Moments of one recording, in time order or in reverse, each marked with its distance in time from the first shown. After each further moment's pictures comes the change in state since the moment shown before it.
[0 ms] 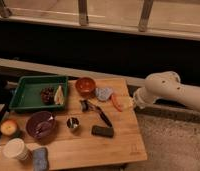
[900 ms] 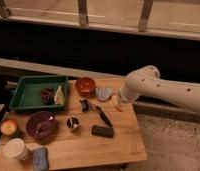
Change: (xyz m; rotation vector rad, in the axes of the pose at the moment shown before) arm -0.028 0.109 0.005 0.008 -0.029 -0.282
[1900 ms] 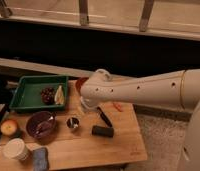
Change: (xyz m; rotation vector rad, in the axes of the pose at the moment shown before) arm -0.013 0.142 0.036 -0.045 0.052 -0.346
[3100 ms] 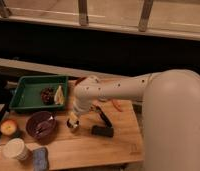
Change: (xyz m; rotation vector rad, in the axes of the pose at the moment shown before) arm -0.014 0.029 0.100 -0.191 0.108 -0.023
